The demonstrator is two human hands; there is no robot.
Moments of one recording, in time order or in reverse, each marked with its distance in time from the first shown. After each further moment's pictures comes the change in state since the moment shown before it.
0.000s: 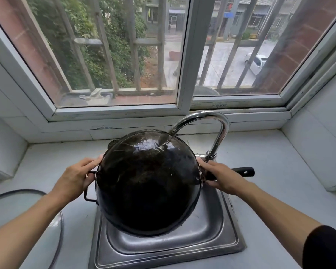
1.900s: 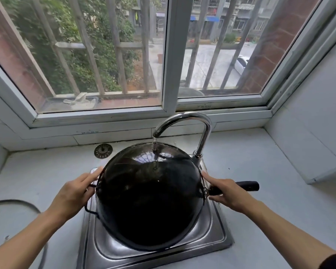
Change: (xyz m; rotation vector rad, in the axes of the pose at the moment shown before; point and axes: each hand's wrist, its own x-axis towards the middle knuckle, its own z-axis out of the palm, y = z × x) left_hand -0.011 0.041 0.019 -0.005 -0.018 0.084; right_hand -0.072 0.015 0.005 0.171 0.027 0.068
